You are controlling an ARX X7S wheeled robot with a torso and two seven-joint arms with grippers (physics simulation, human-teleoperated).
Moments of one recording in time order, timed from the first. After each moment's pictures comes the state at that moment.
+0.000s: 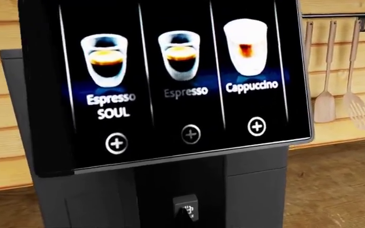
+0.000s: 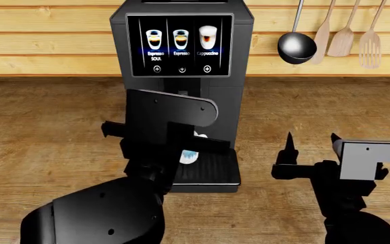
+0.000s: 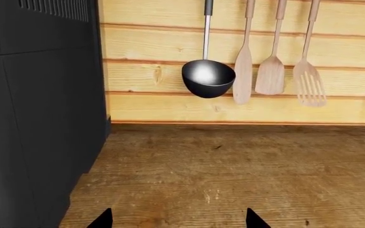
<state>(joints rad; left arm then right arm) -0.77 -0.13 0.42 0.69 -0.89 -1.15 -0.92 0.23 0.39 0.04 -0.55 0.45 0.74 0.27</state>
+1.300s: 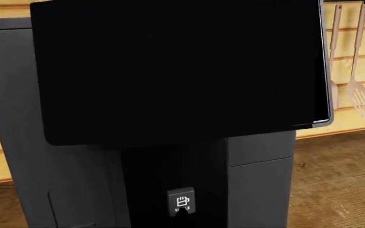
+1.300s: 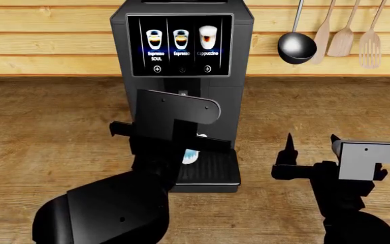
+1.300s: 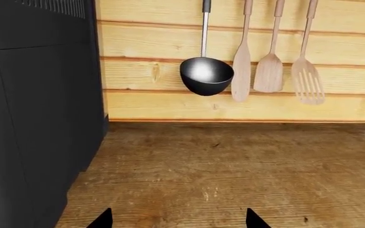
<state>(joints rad) -0.78 -0.16 0.50 0.60 -0.87 -1.05 -0.90 0.23 0.40 0.02 -0.53 0.46 0.72 0.29</state>
